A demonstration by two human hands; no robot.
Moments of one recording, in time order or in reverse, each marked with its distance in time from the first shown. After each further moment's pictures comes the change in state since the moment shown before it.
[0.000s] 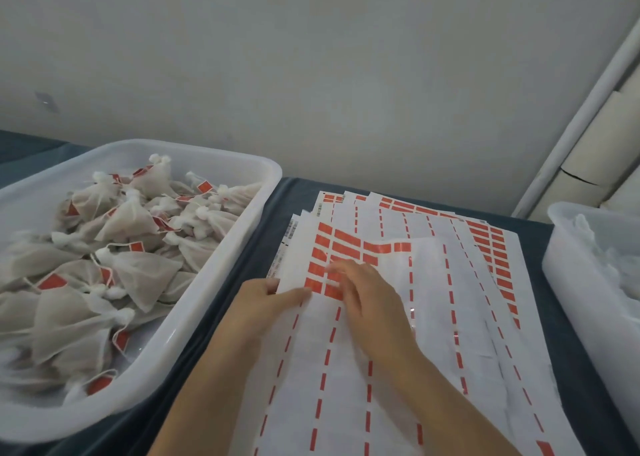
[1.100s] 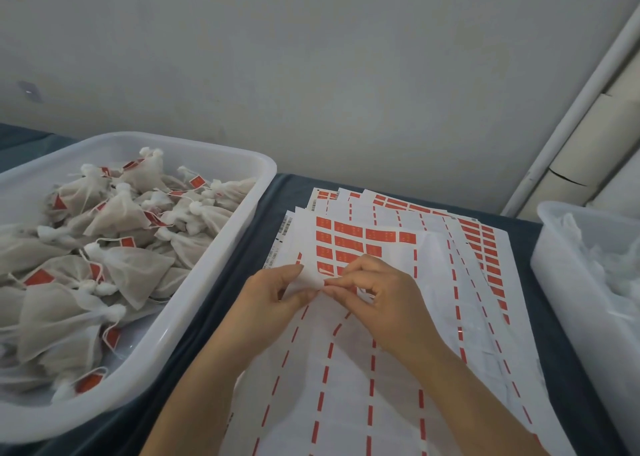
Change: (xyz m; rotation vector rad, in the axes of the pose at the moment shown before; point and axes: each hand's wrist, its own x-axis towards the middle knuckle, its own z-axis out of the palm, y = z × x) left_hand -0.014 0.005 0.000 0.185 -0.152 0.430; right_hand -0.007 -0.006 -0.032 0.077 0.038 -0.250
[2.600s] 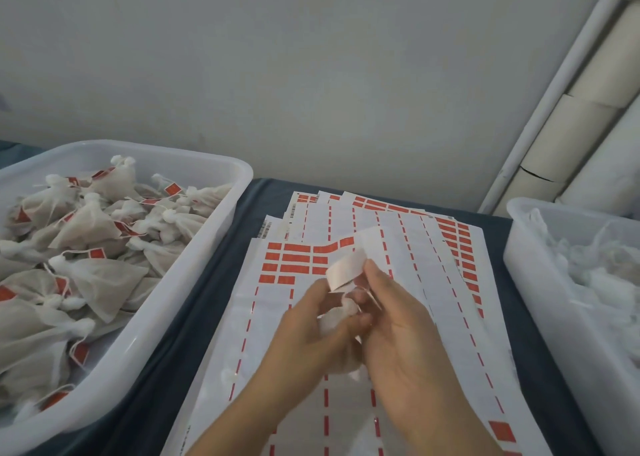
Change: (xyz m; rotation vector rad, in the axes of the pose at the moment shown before) left_hand -0.016 0.018 0.063 -0.188 0.010 0.097; right_hand -0.032 -0.036 -0.023 1.260 0.318 0.707
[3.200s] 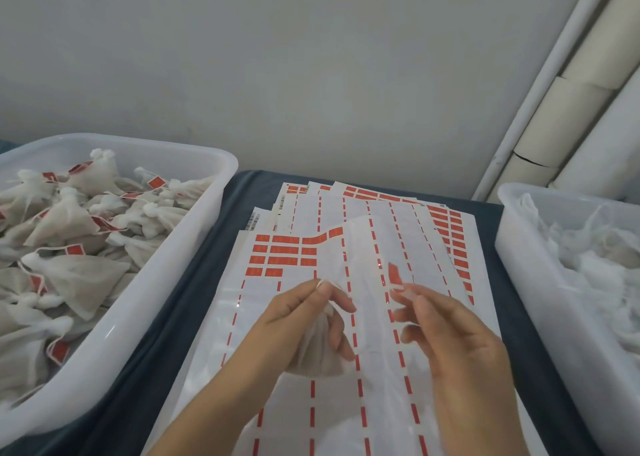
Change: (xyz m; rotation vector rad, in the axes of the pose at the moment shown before) left_hand -0.002 0.012 -0.005 -0.209 -0.206 -0.193; right_hand -0.024 -0.012 -0.057 -0.411 0.115 -0.355
